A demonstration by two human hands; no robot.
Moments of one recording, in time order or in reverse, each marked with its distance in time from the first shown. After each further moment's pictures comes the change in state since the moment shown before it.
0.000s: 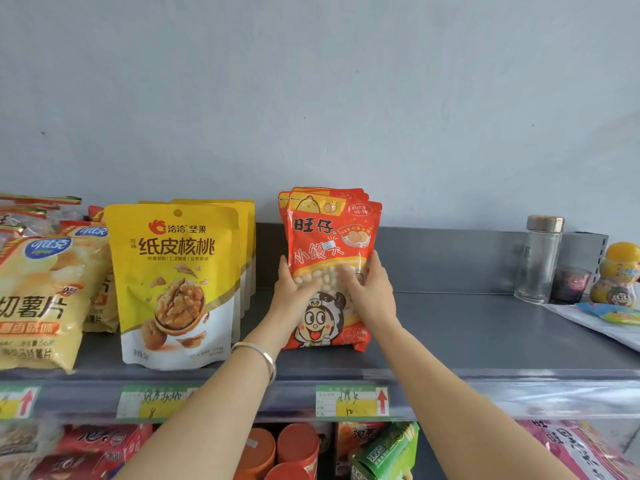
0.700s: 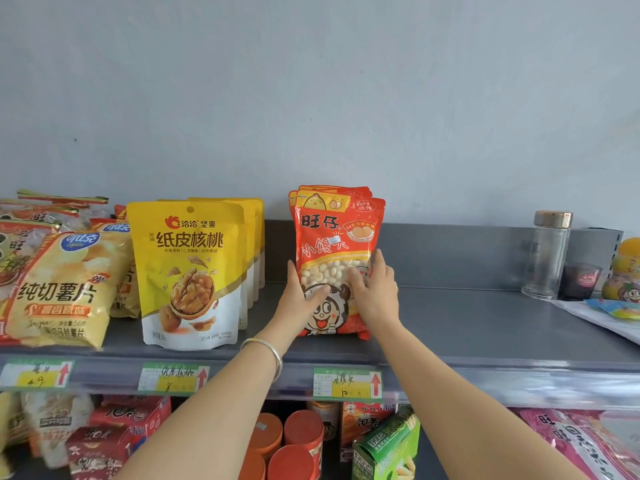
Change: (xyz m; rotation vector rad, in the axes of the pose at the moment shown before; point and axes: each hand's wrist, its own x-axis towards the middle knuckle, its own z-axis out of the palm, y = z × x) left_hand -0.022 -0.008 0.005 0.254 0.015 -0.022; right_hand -0.014 0.004 -0.008 -0.104 -0.020 0.028
